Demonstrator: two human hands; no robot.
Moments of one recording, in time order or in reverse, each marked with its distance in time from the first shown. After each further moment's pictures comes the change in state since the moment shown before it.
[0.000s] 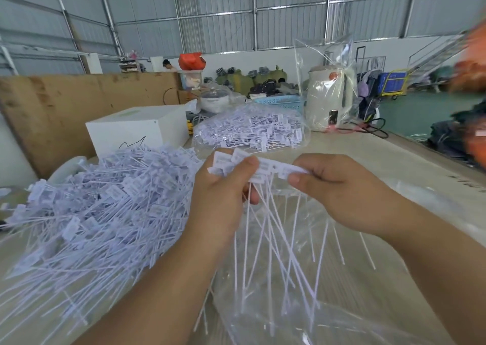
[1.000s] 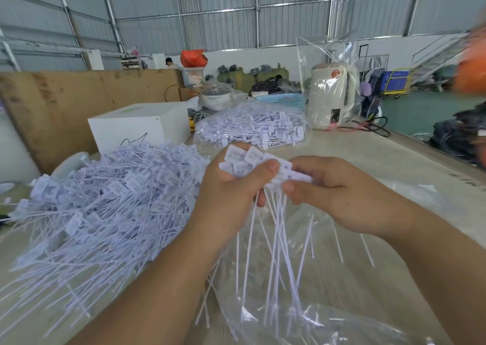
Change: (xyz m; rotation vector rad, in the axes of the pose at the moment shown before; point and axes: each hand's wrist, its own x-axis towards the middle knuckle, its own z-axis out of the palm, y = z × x) left_hand -0.007 0.006 0.000 0.094 -0.187 0.071; right_hand -0.001 0.000 0.007 0.172 -0.138 -0.046
